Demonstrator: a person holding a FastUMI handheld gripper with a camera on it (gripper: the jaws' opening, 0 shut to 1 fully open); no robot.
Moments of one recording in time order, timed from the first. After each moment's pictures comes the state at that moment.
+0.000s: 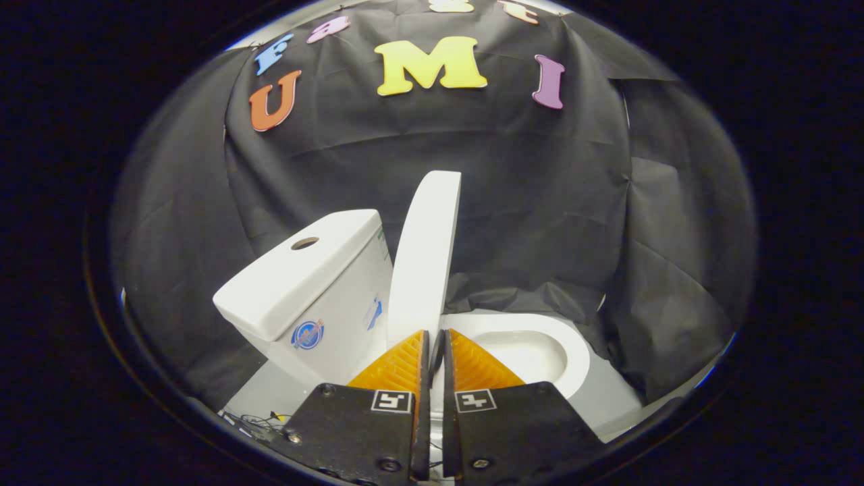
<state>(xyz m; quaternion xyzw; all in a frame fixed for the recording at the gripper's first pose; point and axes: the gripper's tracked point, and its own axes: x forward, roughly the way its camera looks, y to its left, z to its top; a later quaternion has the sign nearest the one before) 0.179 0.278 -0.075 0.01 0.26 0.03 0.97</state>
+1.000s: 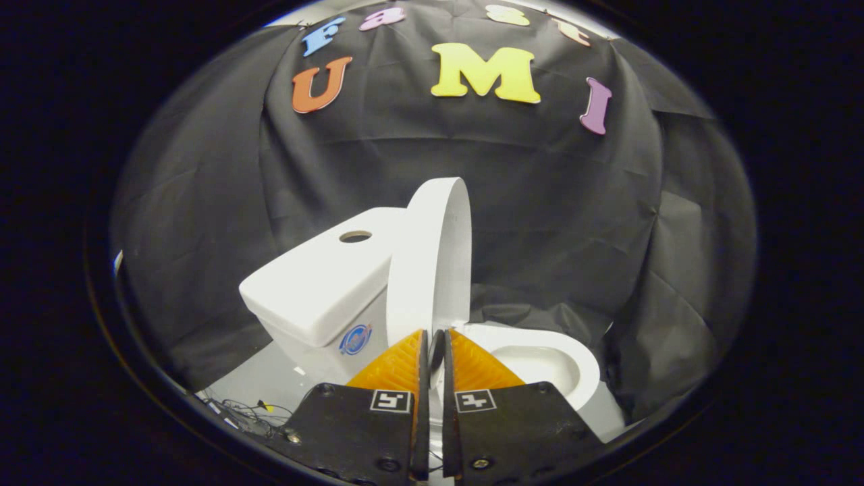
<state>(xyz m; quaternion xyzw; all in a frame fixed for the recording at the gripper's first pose) 0.181 0.354 -0.070 -0.06 0.25 0.06 0.97</state>
